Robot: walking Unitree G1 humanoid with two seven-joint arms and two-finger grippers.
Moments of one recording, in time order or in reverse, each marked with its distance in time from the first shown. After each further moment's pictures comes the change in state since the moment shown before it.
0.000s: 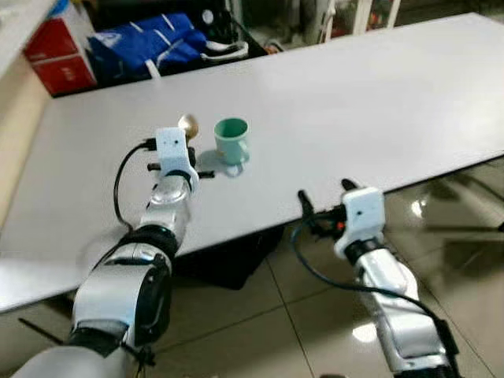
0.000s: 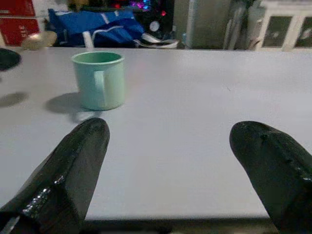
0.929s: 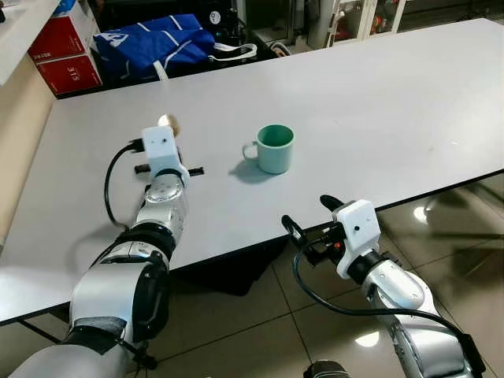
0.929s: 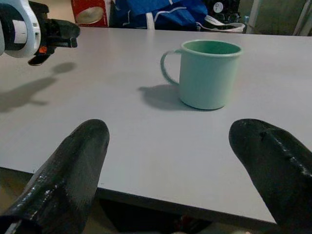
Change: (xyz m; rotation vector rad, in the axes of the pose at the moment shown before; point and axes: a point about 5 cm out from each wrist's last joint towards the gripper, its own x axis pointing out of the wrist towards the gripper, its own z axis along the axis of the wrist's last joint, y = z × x) left arm 0.000 0.010 0.002 -0.054 0.000 0.176; right arm -0.025 0.001 0.002 -0.003 0.090 0.232
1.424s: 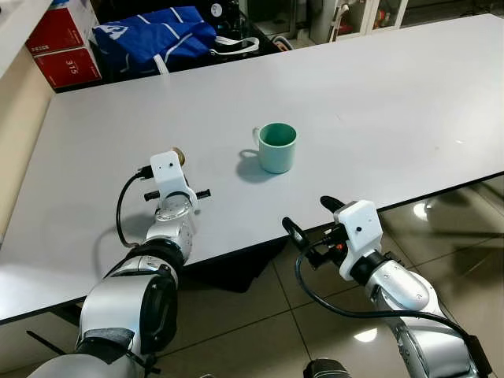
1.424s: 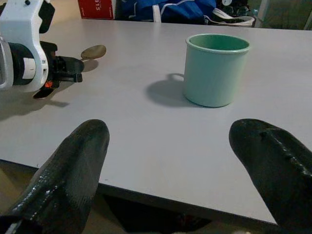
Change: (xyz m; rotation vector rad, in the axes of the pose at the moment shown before) left arm -0.012 -0.006 -0.040 -0.031 0.159 0.012; right arm -0.002 -0.001 0.002 -0.005 0.010 0.019
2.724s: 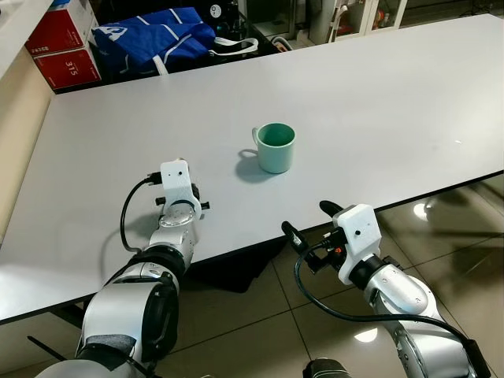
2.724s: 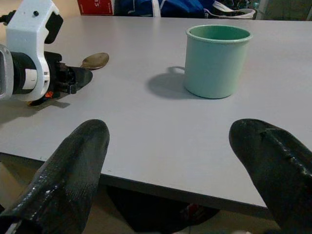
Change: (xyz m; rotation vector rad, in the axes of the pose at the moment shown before) left arm -0.003 -0.002 -0.016 0.097 0.062 -0.044; right arm -0.002 0.003 -0.005 0.019 0.017 -0.001
